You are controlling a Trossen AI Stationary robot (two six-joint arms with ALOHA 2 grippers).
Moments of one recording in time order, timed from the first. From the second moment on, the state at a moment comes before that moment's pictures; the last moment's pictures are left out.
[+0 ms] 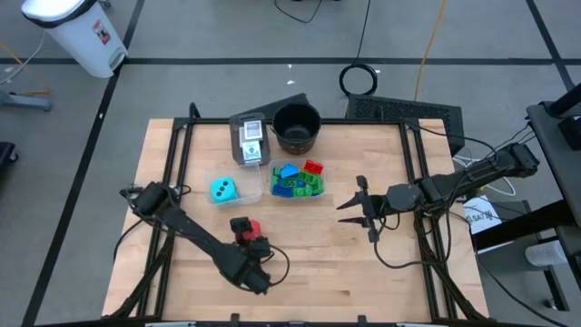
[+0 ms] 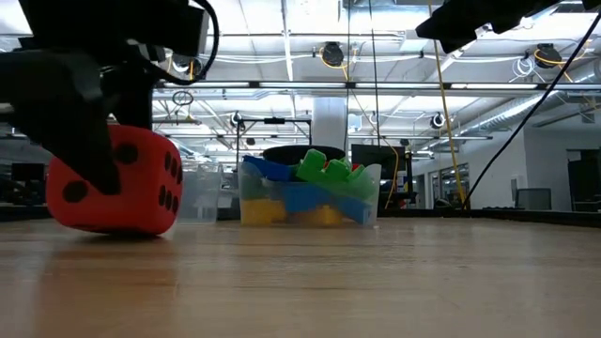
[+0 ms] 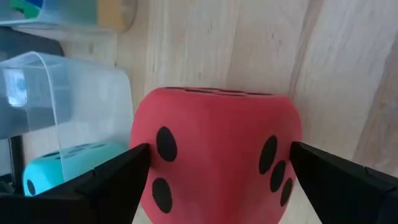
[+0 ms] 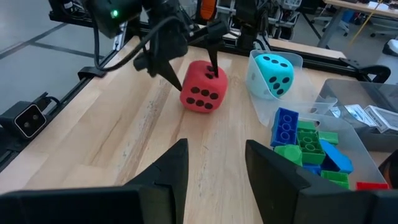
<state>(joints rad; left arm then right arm) -0.59 2.00 1.46 -1.25 -0.44 -0.79 0.32 0.95 0.64 -0.04 0.18 -0.03</state>
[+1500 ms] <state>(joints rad) -0.35 1.74 1.60 -1.57 -0.71 -0.57 0.32 0.95 0.64 -0.04 0.18 -0.02</state>
